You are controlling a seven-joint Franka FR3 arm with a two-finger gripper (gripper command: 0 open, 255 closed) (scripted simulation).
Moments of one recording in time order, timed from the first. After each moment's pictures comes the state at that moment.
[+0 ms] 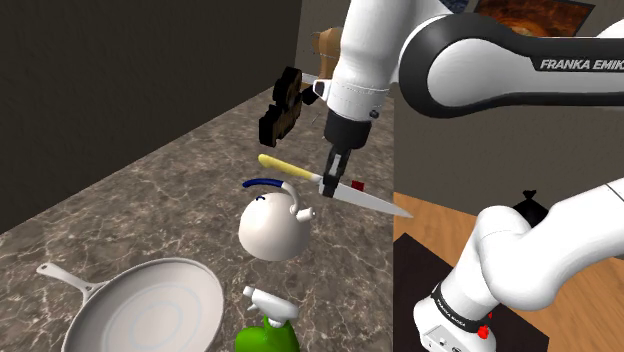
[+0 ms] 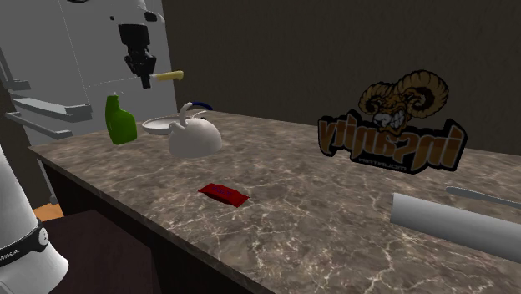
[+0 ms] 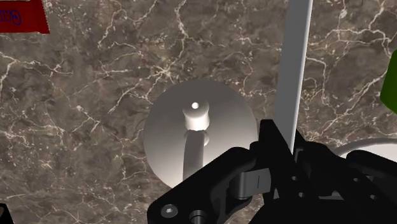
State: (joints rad) arm 0.40 -0.51 0.25 -2.24 0.12 1.76 0.05
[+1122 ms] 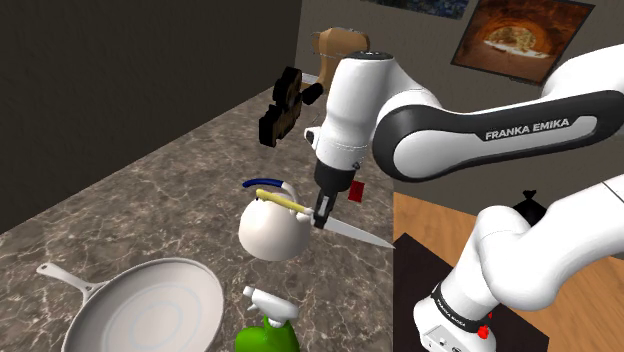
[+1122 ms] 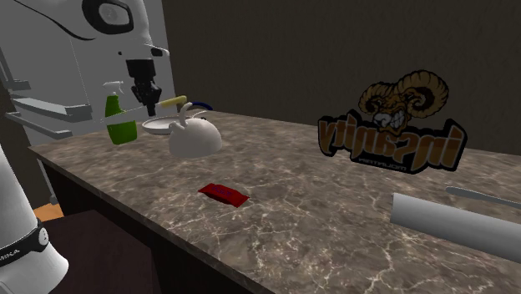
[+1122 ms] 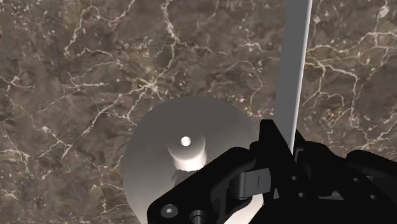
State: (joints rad) arm 0.40 -0.48 0.28 -2.45 0.14 2.00 0.05
